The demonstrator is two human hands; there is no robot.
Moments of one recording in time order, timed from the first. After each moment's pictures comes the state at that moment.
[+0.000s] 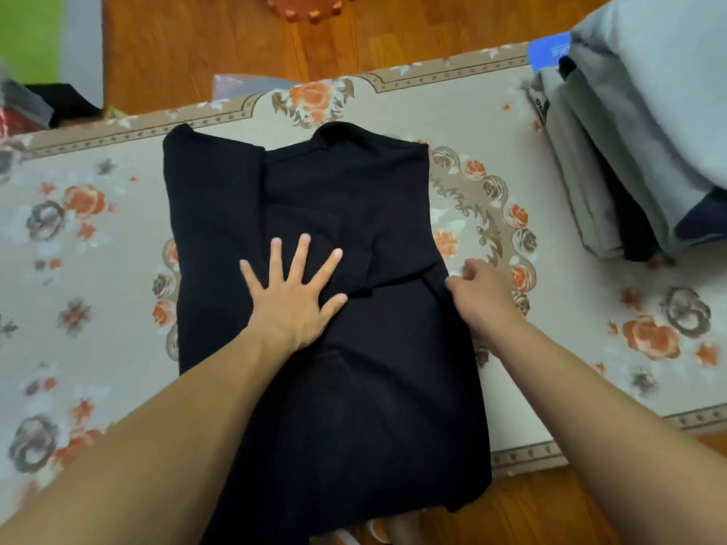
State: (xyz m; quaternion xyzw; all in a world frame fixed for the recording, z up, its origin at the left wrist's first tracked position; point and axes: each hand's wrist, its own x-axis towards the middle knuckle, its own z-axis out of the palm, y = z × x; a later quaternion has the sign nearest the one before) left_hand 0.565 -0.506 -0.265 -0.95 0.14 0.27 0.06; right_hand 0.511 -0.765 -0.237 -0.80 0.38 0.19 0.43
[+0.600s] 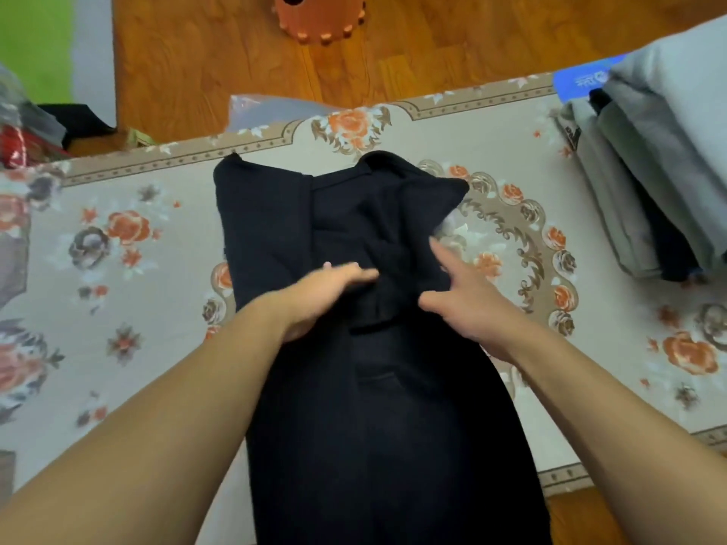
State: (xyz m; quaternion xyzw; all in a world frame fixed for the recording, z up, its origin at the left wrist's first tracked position) left_hand 0.628 -0.470 -0.213 -0.74 -0.06 0.47 -0.48; right_hand 0.548 -0.674 -0.170 -0.77 0.17 0.23 0.57
